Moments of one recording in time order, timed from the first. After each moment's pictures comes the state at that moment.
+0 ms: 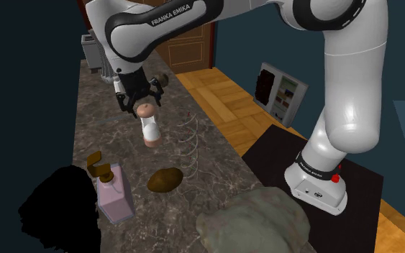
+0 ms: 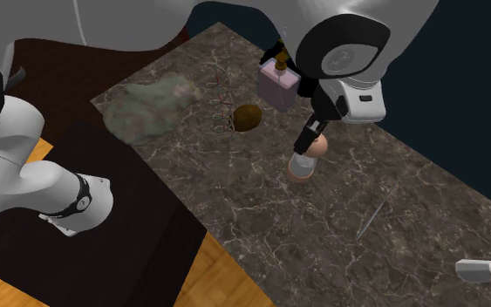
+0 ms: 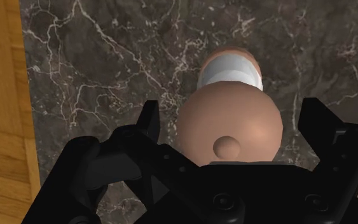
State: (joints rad) arm 0.24 0.41 0.37 -1.57 -0.18 1.80 0.88
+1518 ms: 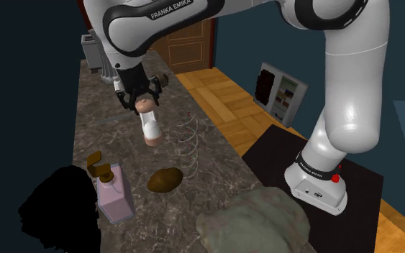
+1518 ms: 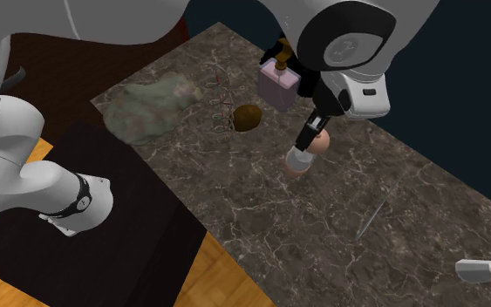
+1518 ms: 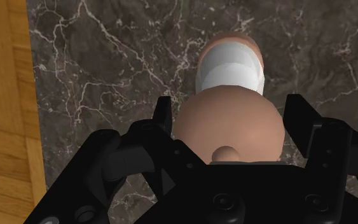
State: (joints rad) arm 0.24 0.40 0.37 -1.55 -0.17 1.77 0.87
